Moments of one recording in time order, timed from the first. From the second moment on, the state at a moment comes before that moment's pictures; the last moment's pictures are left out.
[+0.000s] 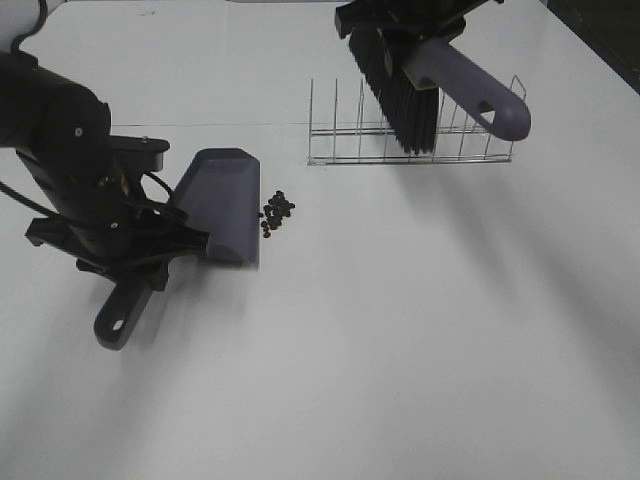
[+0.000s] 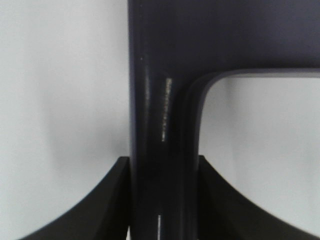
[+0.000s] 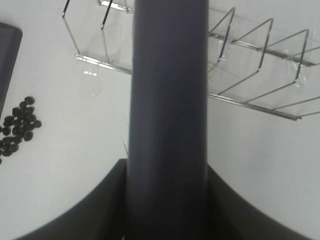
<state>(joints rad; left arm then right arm) -0.45 1.96 -1.10 0.14 0.61 -0.46 0.42 2.27 -2.22 -0.18 1.22 0.17</state>
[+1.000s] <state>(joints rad) -0.47 2.02 -1.04 0.16 0.51 -0.51 0.67 2.43 -1.98 -0.35 1.11 0.31</state>
